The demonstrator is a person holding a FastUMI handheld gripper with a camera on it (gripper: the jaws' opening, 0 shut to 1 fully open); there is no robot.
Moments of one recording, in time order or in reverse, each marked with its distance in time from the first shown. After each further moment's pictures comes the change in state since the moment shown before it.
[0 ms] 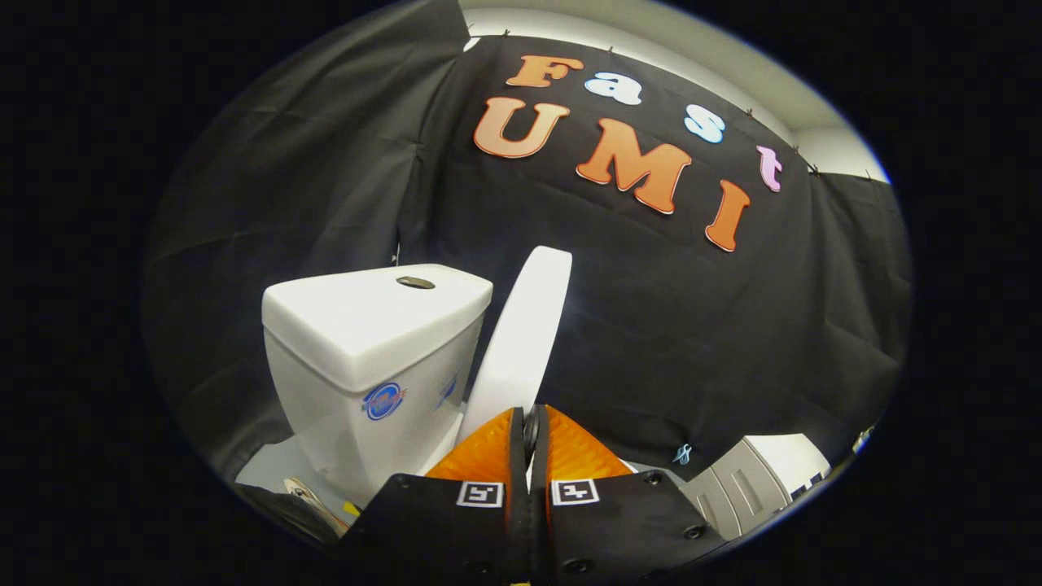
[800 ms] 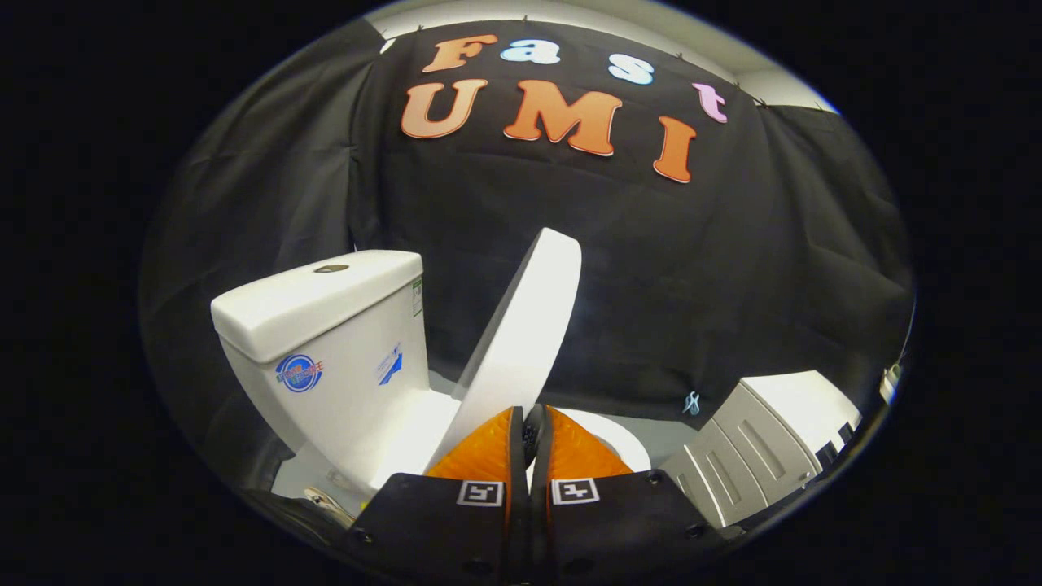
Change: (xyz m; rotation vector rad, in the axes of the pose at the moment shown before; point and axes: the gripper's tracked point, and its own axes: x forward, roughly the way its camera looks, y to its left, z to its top) arm 0.000 -0.096 -0.055 0.203 0.103 -0.034
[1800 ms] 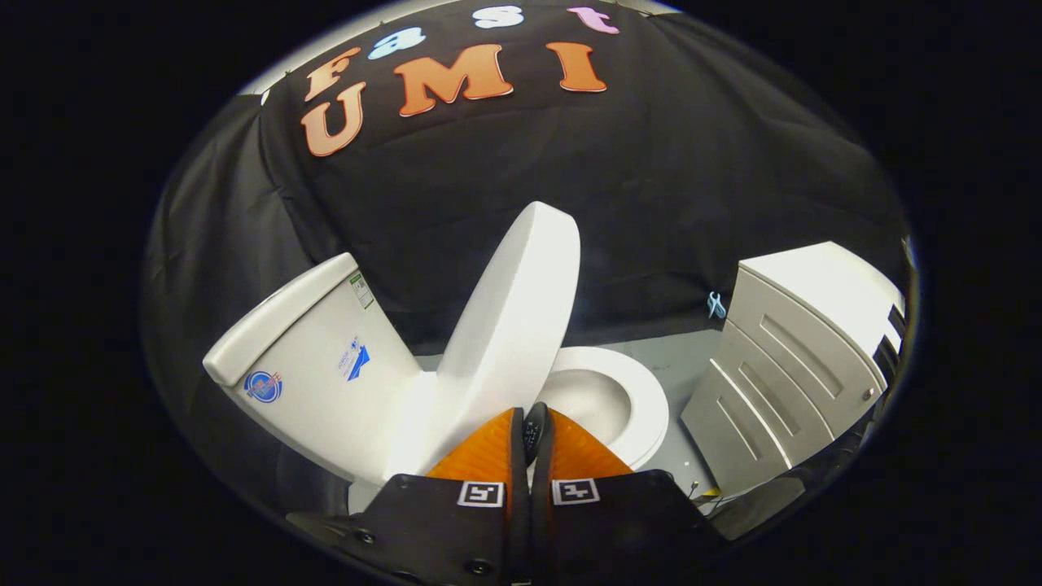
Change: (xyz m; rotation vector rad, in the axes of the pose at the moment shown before) arm 0.017 -0.094 -0.080 0.377 0.189 0.033
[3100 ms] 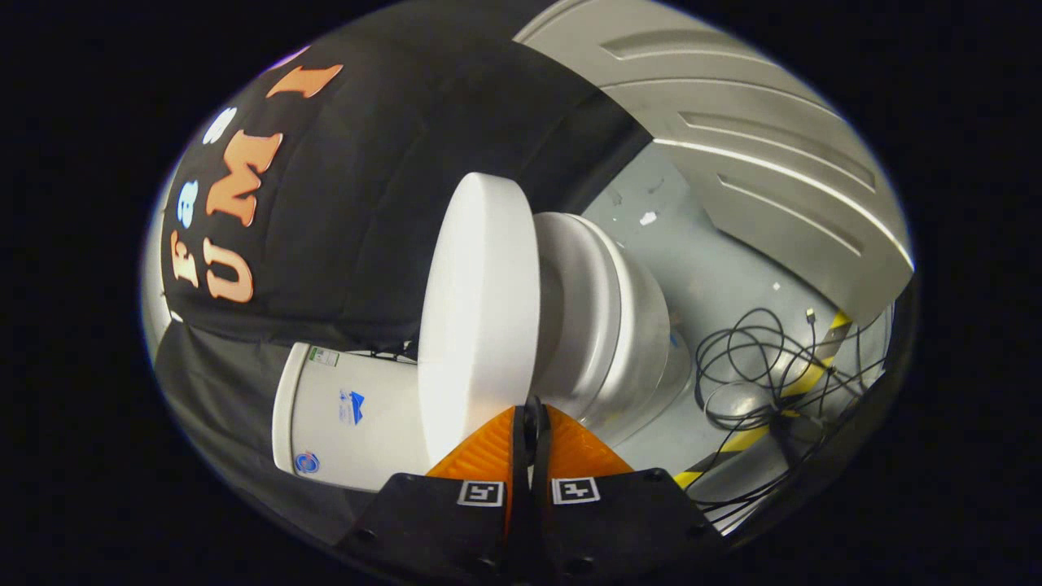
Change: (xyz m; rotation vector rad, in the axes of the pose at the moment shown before) arm 0.071 -0.121 -0.149 0.769 0.308 0.211
